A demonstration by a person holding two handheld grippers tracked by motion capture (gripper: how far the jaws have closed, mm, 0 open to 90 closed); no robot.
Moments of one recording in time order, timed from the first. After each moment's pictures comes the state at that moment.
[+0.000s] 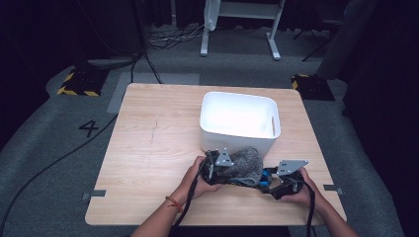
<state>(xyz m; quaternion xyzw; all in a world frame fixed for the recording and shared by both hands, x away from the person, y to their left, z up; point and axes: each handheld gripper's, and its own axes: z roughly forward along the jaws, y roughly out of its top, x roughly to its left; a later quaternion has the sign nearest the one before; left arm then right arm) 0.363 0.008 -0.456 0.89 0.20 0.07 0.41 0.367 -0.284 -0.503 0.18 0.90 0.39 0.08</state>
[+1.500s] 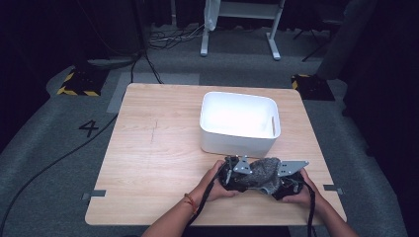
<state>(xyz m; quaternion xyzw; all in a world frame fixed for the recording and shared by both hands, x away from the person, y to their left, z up) 0.359 -0.045 -0.469 0.90 0.12 0.03 0.42 0.367 -0.285 -0.504 0.16 0.90 0.40 0.08</state>
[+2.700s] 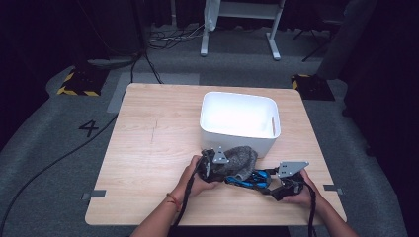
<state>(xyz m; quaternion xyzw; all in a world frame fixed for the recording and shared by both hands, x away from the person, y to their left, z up) 0.378 0.010 -0.478 0.88 0.23 0.08 0.40 0.365 -0.285 -0.504 0.15 0.90 0.40 0.07</state>
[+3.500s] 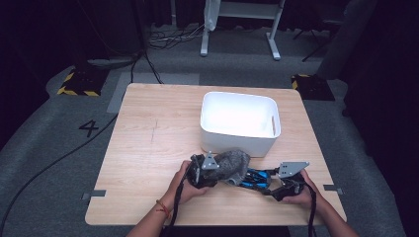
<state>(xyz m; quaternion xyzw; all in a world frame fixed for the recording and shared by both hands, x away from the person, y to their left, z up) 0.342 0.040 -0.469 0.88 0.21 0.08 0.42 0.364 -0.287 -0.504 0.15 0.90 0.40 0.07</state>
